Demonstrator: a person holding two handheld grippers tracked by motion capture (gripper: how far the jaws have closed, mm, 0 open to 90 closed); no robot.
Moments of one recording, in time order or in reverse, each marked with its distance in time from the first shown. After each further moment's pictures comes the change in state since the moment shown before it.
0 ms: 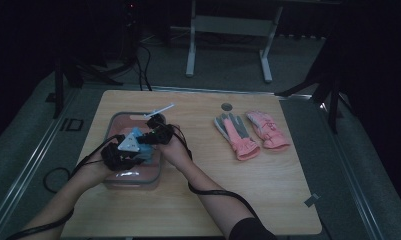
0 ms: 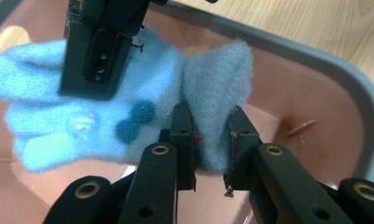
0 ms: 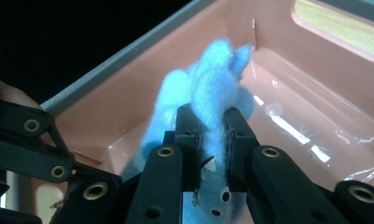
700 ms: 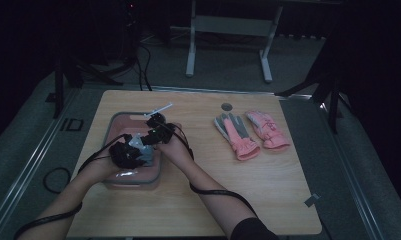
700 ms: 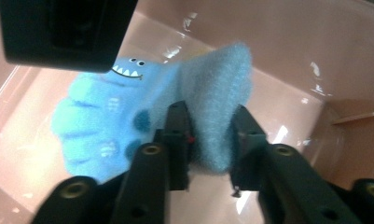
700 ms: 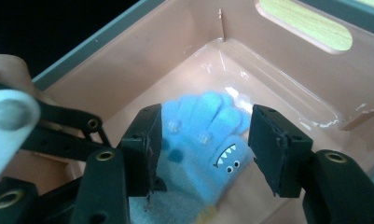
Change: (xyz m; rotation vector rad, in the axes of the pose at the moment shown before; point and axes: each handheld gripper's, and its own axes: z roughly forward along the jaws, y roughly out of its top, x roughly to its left) left arm 0.014 -0.003 0.032 0.106 -0.047 -0.055; right arm -0.001 0.002 -0.002 0.025 -0.113 -0.005
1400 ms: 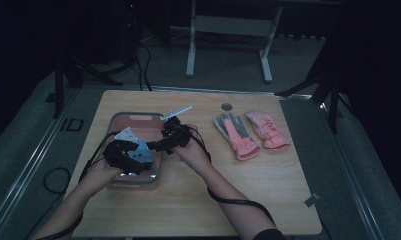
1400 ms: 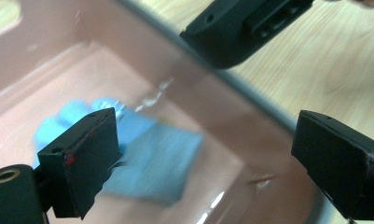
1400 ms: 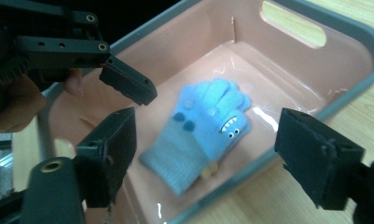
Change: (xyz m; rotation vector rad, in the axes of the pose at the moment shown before) left arm -0.026 0.010 -0.041 -0.278 -0.045 -0.228; right arm -0.006 -0.026 -0.059 -0.075 0.087 -0.040
